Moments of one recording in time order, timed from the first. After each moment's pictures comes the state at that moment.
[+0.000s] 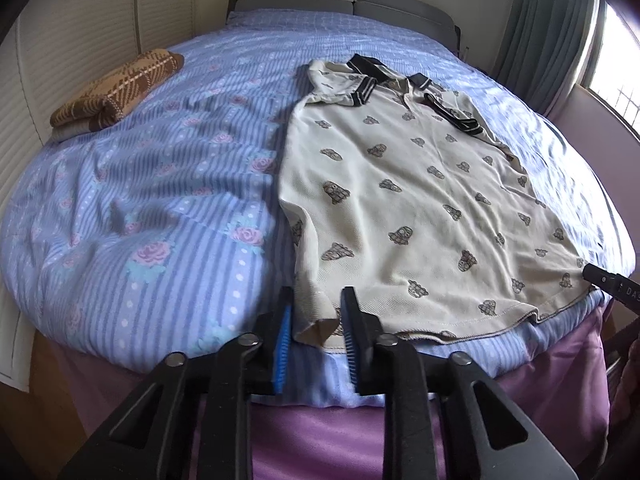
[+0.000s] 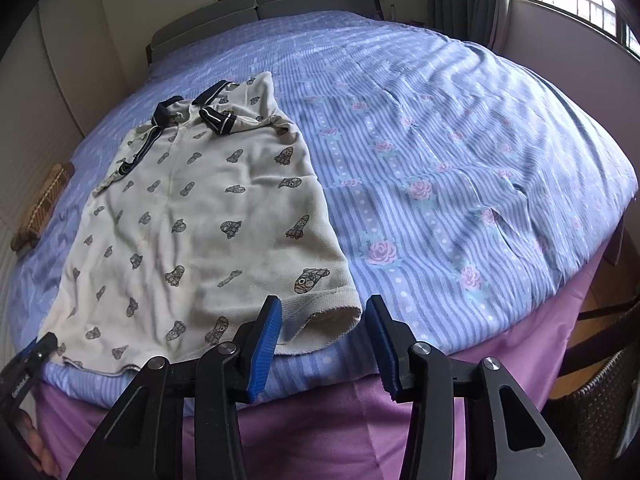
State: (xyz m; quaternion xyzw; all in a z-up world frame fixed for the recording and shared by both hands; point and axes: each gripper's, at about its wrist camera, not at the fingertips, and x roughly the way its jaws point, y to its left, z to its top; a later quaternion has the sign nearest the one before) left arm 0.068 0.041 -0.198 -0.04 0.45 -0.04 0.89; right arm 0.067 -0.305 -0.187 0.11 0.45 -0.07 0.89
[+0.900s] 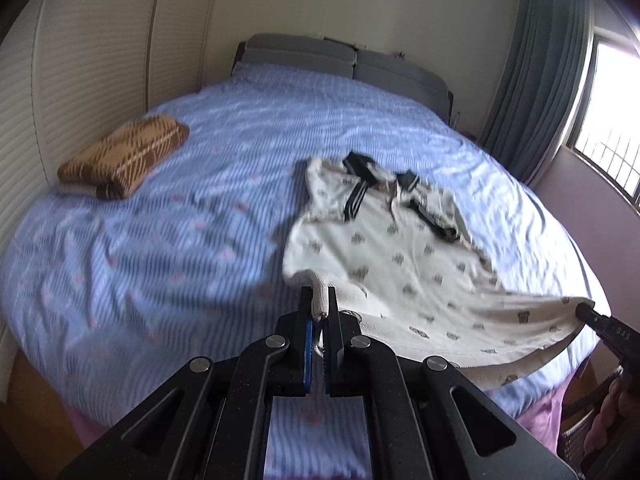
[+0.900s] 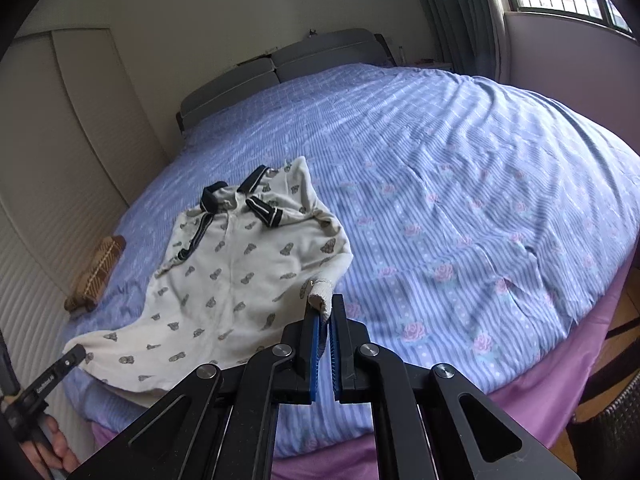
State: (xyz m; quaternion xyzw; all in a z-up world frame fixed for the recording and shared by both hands) left arm 0.099 0.062 -0.106 -0.09 0.33 -0.05 0.94; right arm 0.067 -0.316 -0.118 0.18 0.33 -0.02 0.93
